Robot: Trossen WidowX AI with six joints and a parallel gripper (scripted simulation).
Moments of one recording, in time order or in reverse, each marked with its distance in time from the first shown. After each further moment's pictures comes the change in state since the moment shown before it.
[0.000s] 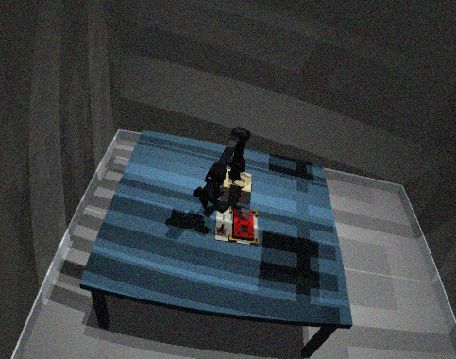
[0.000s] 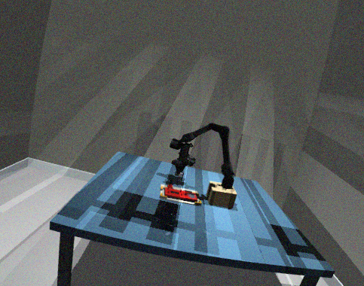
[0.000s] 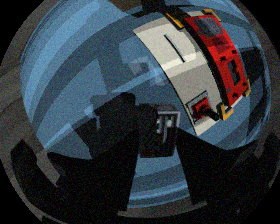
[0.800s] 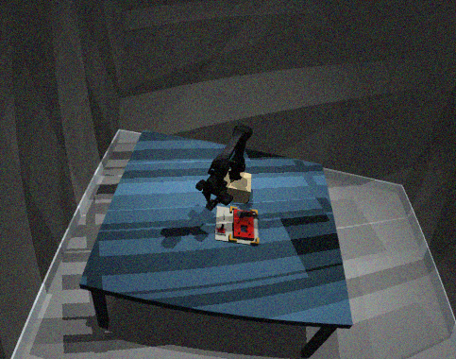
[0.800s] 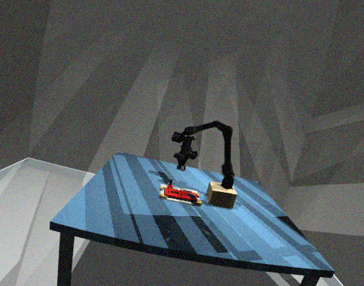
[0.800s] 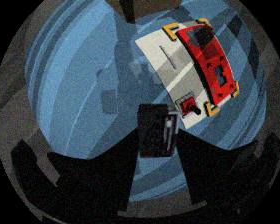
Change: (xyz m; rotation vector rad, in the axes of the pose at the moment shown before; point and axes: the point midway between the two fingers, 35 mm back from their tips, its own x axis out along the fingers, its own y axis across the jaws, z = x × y) arm -0.050 -0.006 0.006 -0.036 0.002 -0.002
